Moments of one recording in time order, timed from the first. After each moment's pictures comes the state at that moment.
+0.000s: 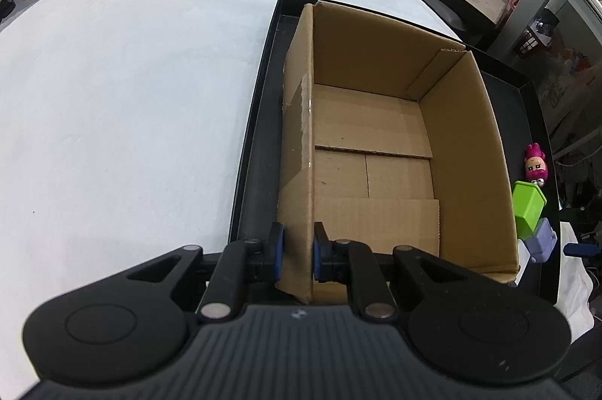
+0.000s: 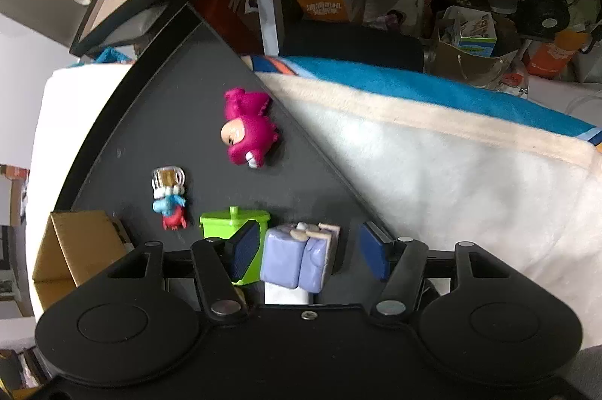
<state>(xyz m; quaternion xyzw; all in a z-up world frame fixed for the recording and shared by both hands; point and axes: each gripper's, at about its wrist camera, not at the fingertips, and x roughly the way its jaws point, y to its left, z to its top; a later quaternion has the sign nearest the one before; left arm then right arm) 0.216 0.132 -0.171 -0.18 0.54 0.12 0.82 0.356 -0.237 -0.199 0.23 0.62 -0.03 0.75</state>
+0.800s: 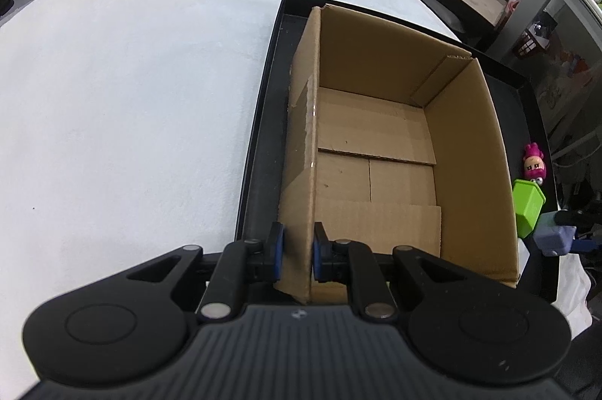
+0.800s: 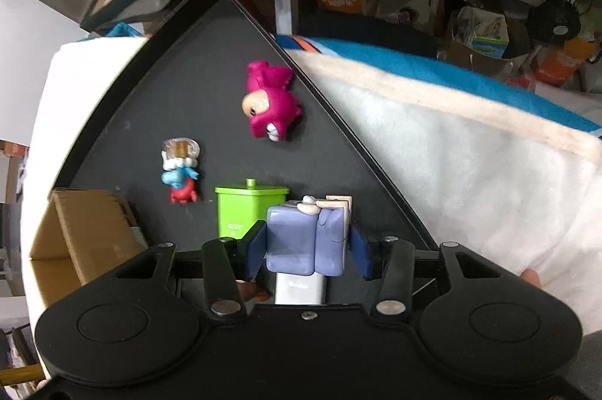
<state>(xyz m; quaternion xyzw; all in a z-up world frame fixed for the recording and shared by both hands) 0.220 0.138 -0.179 -0.19 0.53 0.11 0.82 0.348 -0.224 -0.186 0.22 0.61 -0.01 0.76</state>
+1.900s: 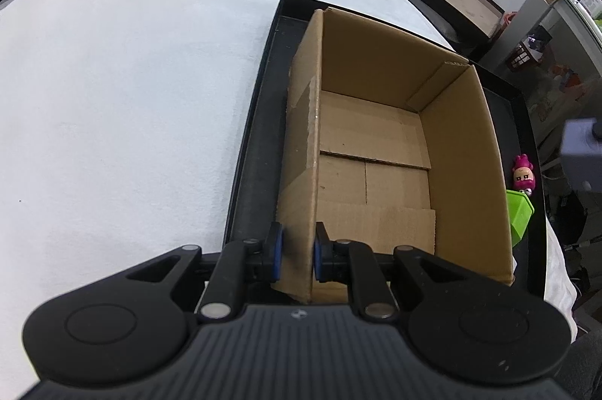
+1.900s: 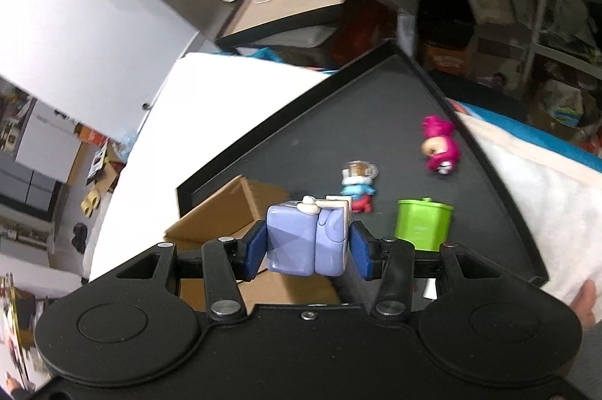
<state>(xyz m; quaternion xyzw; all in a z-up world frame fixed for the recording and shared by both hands) 0.212 0.147 -0.180 -0.21 0.52 0.10 0.82 0.330 -0.131 -0.084 0.21 0.54 0.12 0.81</state>
